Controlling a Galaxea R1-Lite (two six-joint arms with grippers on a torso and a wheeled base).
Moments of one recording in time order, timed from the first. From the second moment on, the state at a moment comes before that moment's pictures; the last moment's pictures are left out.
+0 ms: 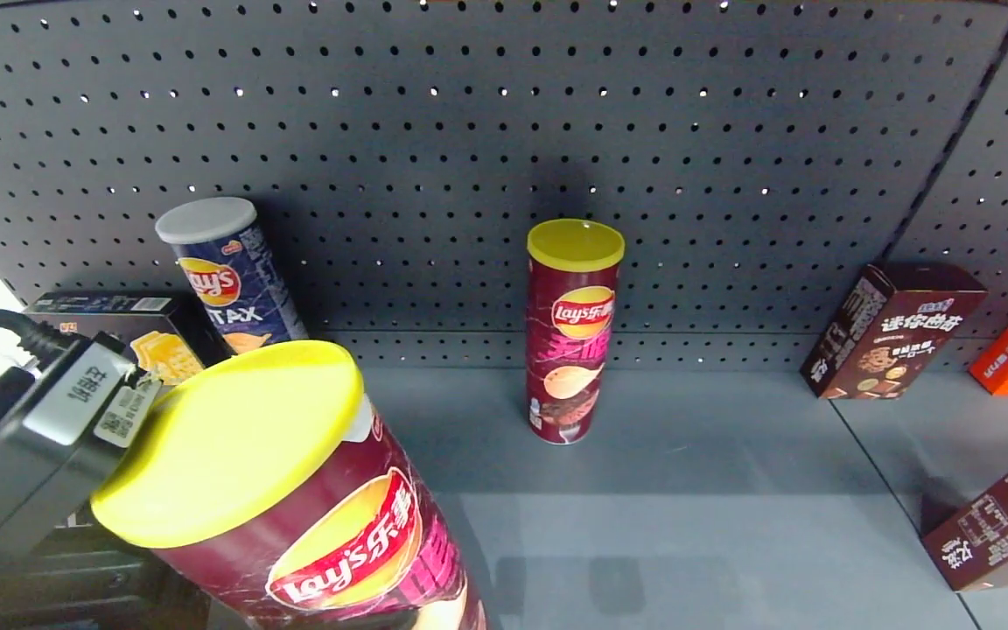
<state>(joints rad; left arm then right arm) -0.68 1.13 -0.61 -0.24 -0.51 0.09 0.00 0.00 0.00 0.00 -0.02 -0.01</state>
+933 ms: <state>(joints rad) -0.63 1.11 -0.61 -0.24 -0.50 0.09 0.08 0.18 -0.25 0.02 0.08 0.01</state>
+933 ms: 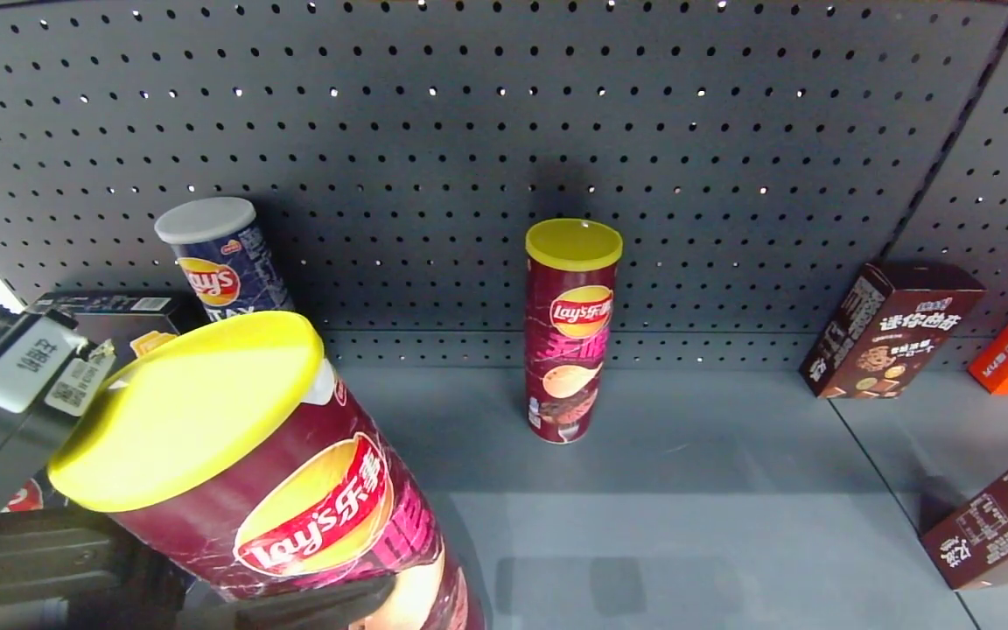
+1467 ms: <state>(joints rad) -0.62 1.11 -0.62 -0.24 -0.50 0.09 0.28 0.66 -0.64 0.03 0.23 -0.12</state>
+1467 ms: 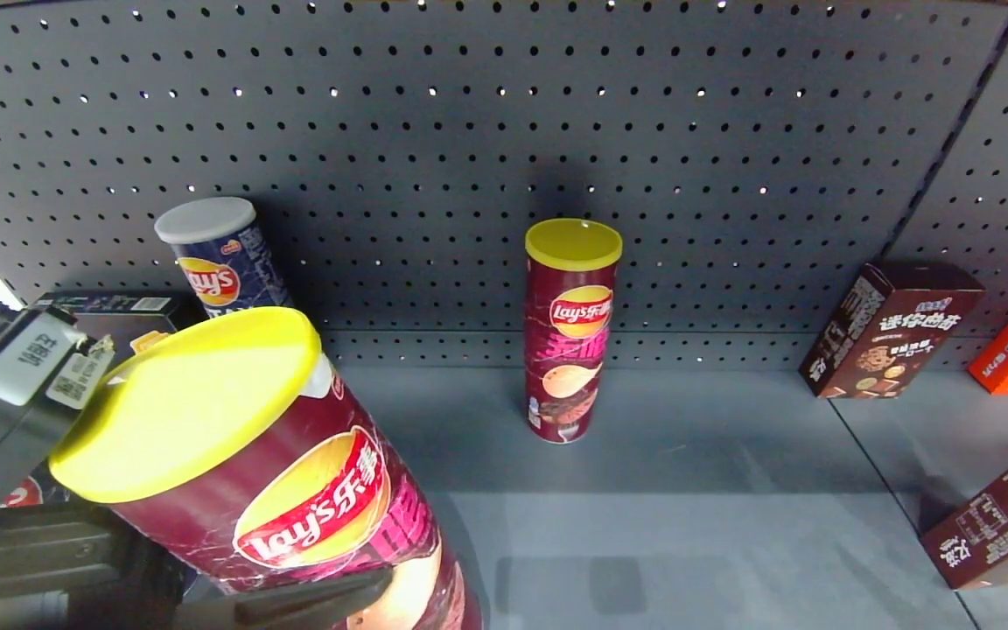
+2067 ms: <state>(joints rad) -0.62 1.12 -0.61 -0.24 -0.50 0.09 0.50 1.15 -0.91 -0.05 0.32 -0.10</state>
